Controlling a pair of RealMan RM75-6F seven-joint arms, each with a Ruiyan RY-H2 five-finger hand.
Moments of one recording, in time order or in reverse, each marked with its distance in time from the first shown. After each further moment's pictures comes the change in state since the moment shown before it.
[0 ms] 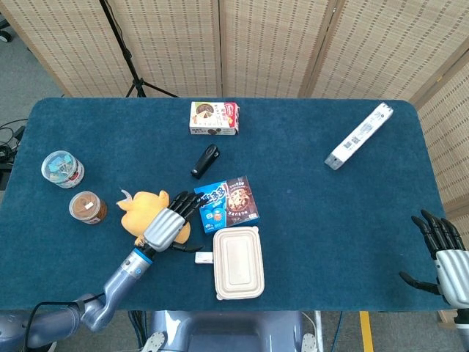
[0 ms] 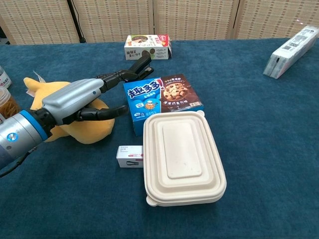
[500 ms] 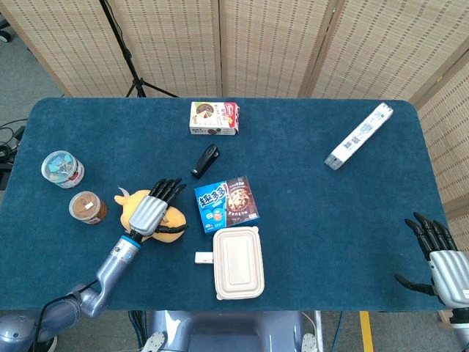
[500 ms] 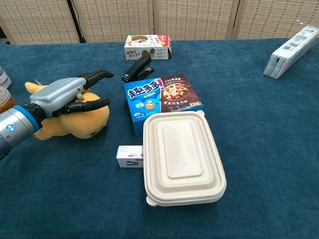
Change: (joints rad) left arm 0.004 -0.051 -0.023 0.271 -0.061 -0.050 -0.093; right arm 0.011 -0.002 -0.014 -0.002 -0.006 -0.034 0.011
